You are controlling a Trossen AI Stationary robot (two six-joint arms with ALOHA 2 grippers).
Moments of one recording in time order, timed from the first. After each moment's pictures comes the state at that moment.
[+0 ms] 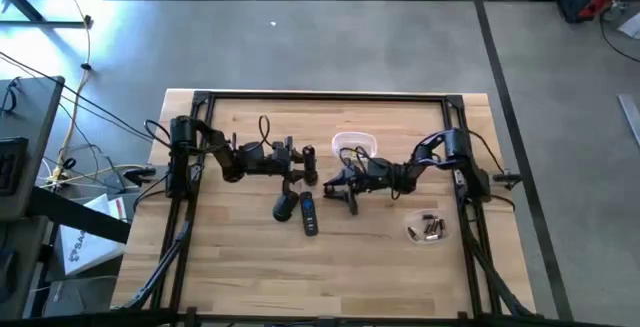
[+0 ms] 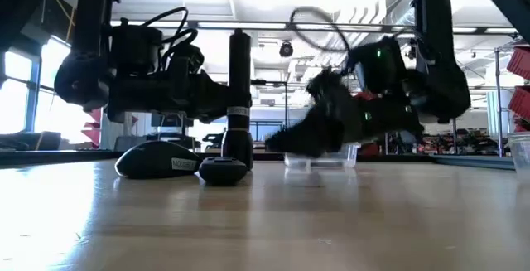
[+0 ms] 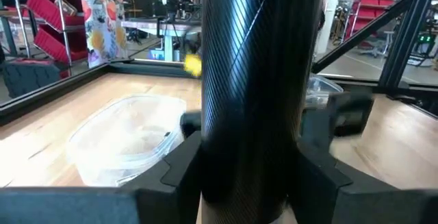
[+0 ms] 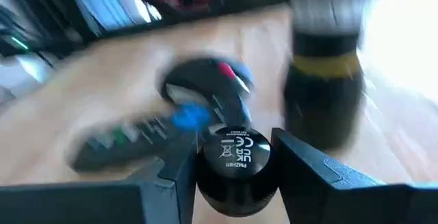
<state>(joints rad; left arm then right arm) 0.21 2.00 0.35 1.56 0.19 -0.06 -0.07 2.09 0.60 1.31 -0.24 0.18</state>
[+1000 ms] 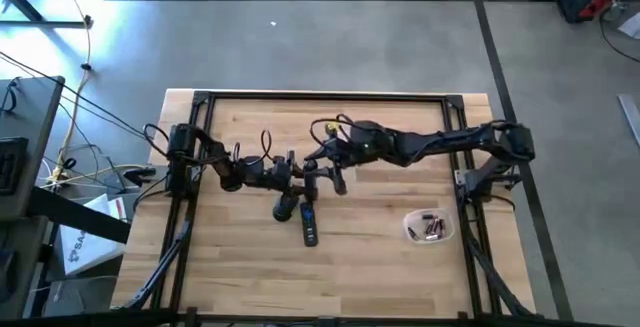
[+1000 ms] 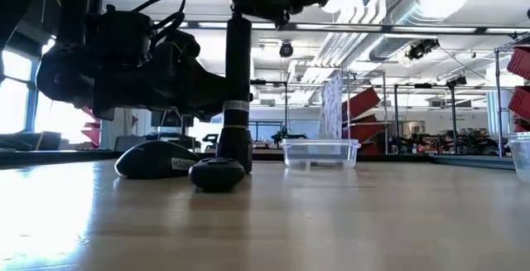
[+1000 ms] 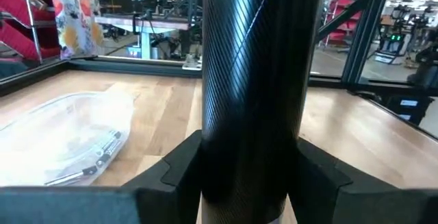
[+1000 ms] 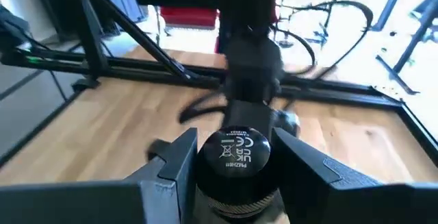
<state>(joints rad) 0.05 2.00 0.35 1.56 0.10 -0.09 -0.09 1.67 1.13 0.22 -0.22 -0.11</state>
